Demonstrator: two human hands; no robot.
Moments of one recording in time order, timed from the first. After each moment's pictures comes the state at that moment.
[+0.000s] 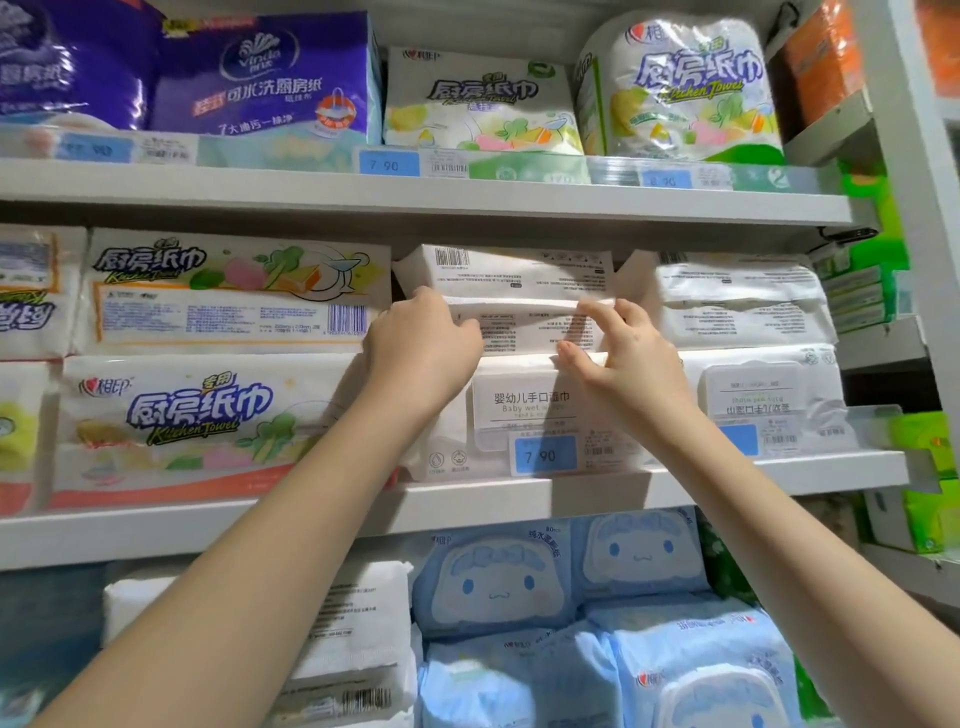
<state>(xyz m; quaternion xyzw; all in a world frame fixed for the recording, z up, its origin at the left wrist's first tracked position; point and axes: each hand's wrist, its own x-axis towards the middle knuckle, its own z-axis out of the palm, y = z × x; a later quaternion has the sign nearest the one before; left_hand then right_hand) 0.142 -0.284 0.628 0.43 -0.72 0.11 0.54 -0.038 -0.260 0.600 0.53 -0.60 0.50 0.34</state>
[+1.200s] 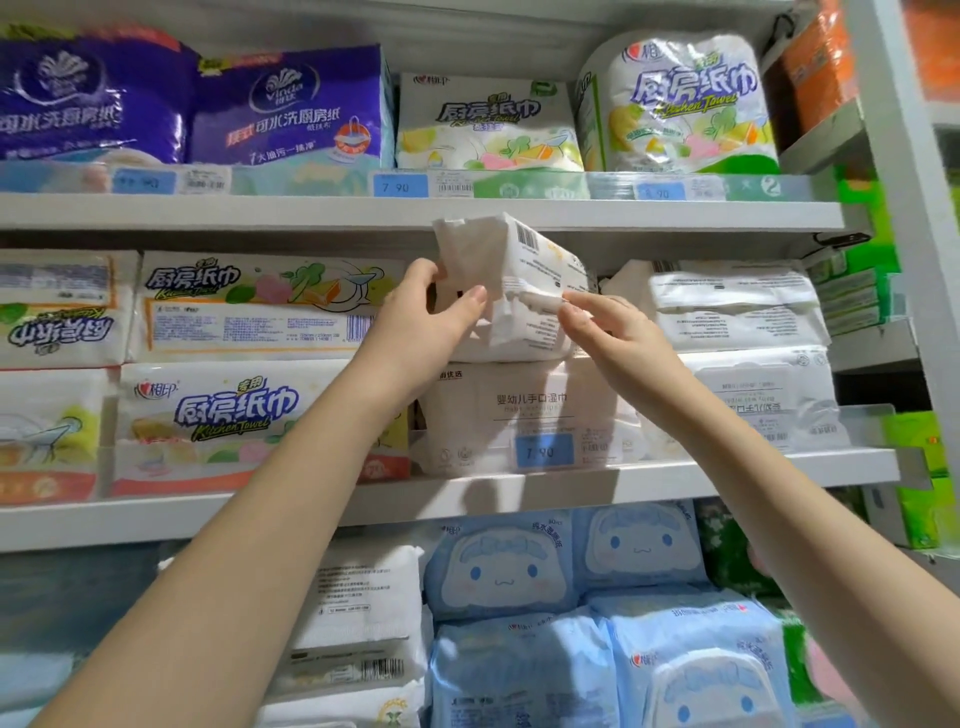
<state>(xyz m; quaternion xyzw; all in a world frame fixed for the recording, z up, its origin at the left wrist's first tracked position) 0.171 -0.258 0.625 0.23 -0.77 -0.11 0.59 -0.023 -0.225 0.607 0.65 -0.45 0.60 0.13</state>
